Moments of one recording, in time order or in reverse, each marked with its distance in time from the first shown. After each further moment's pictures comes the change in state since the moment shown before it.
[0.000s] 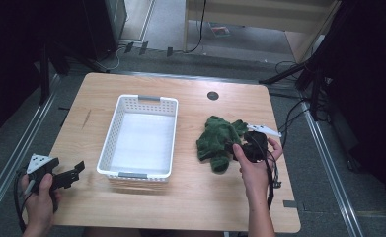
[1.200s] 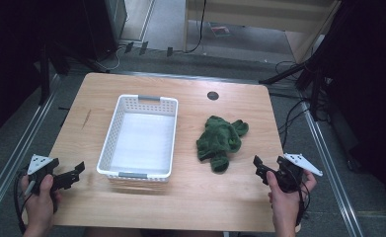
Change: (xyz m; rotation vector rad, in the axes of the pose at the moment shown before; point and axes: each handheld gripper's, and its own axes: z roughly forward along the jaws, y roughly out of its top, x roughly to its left) left arm -0.002 -0.001 -0.001 0.003 0.009 0.016; right arm -0.074 -0.058 -0.057 -0.150 -0.049 0.047
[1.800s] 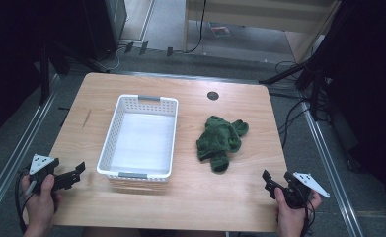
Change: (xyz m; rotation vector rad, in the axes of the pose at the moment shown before) left arm -0.002 0.000 0.000 0.006 0.010 0.019; right arm -0.046 -0.057 0.000 -0.041 -0.016 0.064
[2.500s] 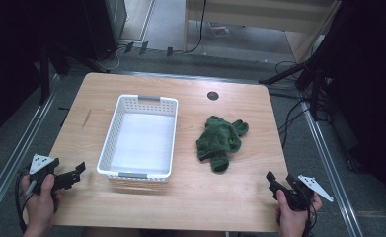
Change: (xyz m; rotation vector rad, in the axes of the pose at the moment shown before) left arm 0.000 0.000 0.000 0.003 -0.002 0.000; right arm -0.019 -0.013 0.004 -0.022 -0.018 0.085
